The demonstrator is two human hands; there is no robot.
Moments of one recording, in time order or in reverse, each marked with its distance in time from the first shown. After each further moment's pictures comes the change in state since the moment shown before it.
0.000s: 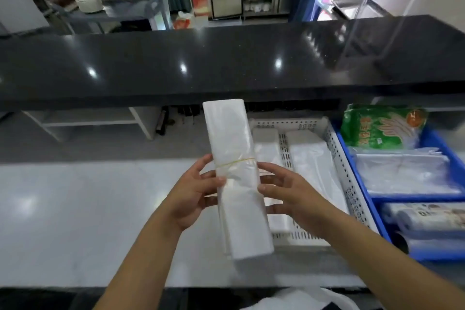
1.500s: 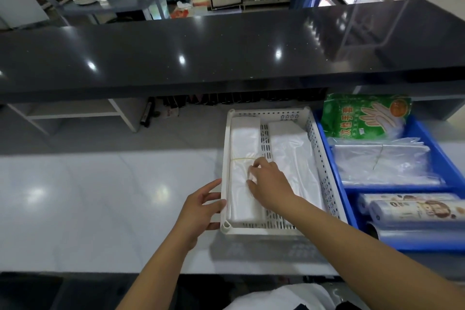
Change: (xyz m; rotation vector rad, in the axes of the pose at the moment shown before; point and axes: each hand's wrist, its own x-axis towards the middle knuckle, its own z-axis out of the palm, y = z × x) left_hand 0.003 -0.082 0.061 0.268 0.328 -0.164; right_hand 0.045 0.050 -0.052 -1.382 0.221 -0.107
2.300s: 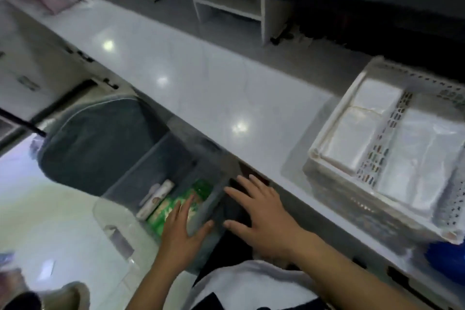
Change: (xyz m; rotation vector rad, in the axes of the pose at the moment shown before) left_hand -0.229 -0.228 -0.033 0.350 0.726 -0.186; right_hand -0.173 -0.105 0.084 0.062 -0.580 -0.733
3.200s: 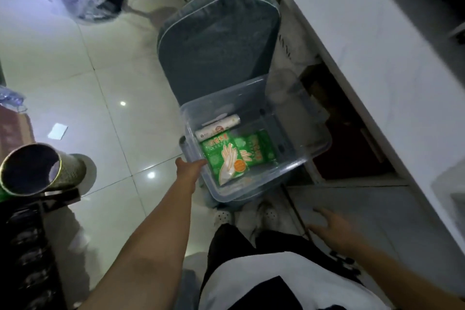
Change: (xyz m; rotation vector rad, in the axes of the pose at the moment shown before) left_hand 0.080 -0.321 -0.063 -1.000 0.218 -0.873; right_hand 0.055 -0.044 0.168 -0.234 -0.418 0.641
